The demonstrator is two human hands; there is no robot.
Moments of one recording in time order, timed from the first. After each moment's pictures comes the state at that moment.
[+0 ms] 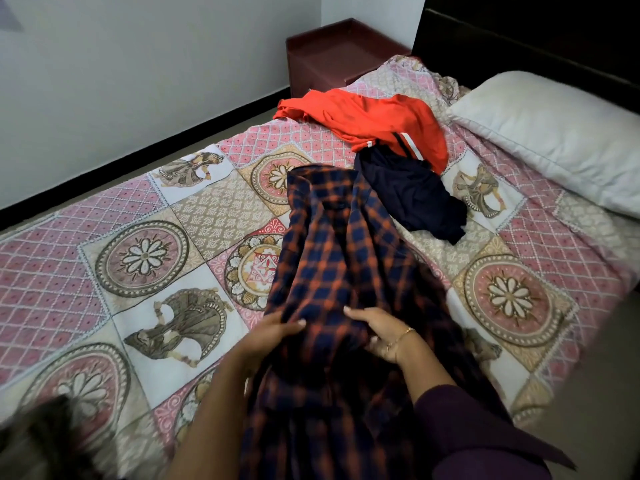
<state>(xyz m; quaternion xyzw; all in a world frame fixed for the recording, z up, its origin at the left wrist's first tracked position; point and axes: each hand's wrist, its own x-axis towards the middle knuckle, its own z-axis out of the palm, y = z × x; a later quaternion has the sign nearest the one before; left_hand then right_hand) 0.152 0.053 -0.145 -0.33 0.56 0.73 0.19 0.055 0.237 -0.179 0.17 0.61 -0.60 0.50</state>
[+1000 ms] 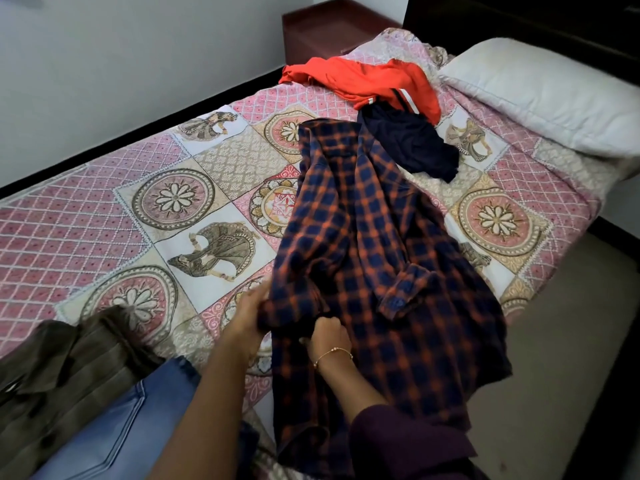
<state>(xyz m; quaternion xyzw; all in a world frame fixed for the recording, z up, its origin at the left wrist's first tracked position) 0.305 0.043 -0.150 -0.39 0.43 0.81 0.04 0.285 0.173 -0.176 -0.05 0.93 -0.19 0.30</state>
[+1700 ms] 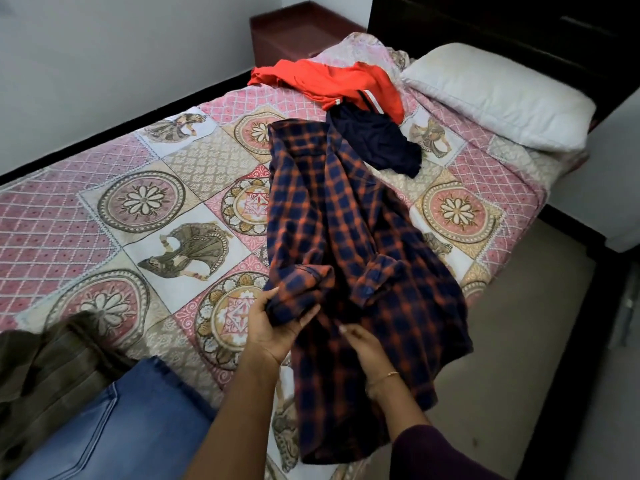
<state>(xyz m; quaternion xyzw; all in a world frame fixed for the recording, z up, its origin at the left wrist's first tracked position) 0.309 0.110 -0.144 -0.29 0.19 0.94 -0.01 0.306 0.275 -0.171 0.20 0.64 -0.67 0.32</state>
